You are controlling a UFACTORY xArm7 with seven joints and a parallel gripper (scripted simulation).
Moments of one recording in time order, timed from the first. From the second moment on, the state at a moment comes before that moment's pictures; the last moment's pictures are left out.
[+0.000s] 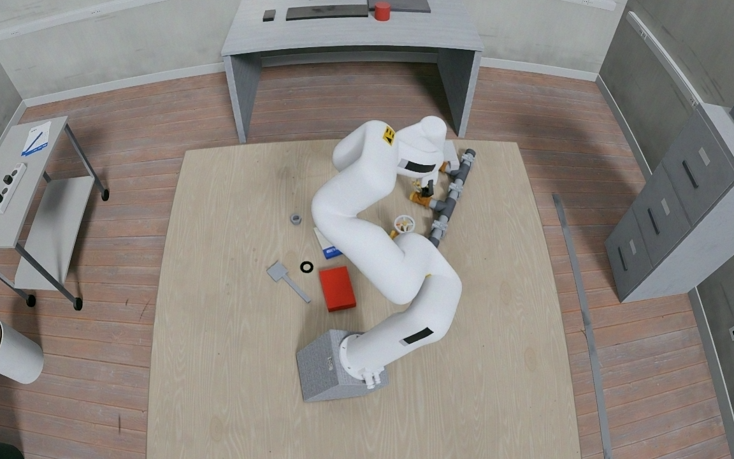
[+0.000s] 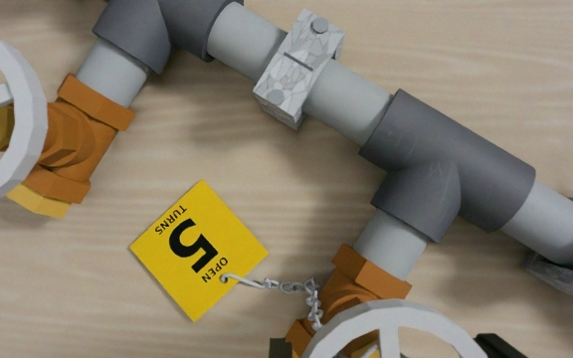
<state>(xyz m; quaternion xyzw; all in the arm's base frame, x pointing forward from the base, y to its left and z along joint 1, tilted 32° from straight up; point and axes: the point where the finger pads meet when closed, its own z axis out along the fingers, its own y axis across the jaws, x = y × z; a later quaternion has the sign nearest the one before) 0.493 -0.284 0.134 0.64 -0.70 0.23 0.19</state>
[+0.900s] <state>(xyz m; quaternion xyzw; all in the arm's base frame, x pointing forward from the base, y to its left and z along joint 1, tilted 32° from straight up) 0.493 -0.284 0.133 0.70 -0.65 0.21 0.21</state>
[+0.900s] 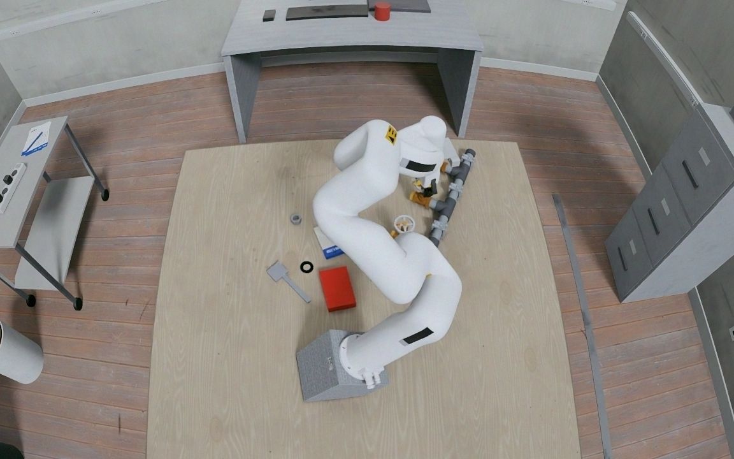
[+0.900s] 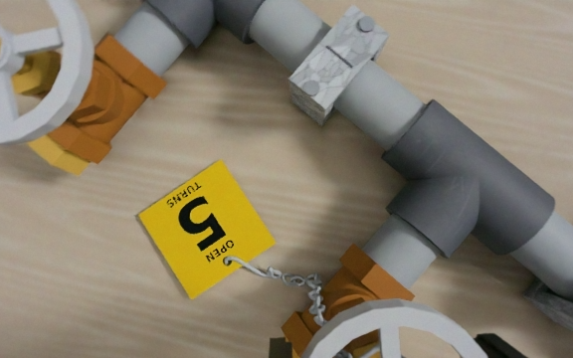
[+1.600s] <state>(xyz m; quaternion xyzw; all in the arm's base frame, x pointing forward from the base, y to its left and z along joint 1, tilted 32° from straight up) 0.492 -0.285 0.133 0.91 -0.29 0.09 0.29</state>
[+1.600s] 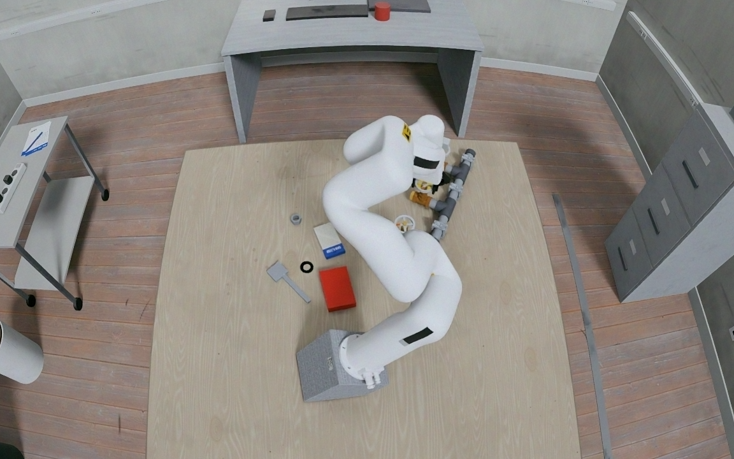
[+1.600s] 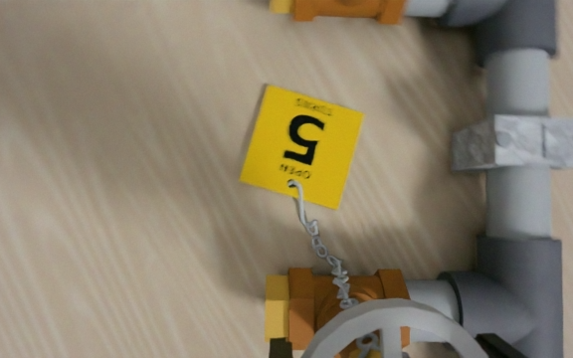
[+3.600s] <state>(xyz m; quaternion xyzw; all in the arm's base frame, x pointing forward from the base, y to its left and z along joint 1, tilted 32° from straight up) 0.493 -0.284 0.134 0.95 0.11 -0.02 0.30</state>
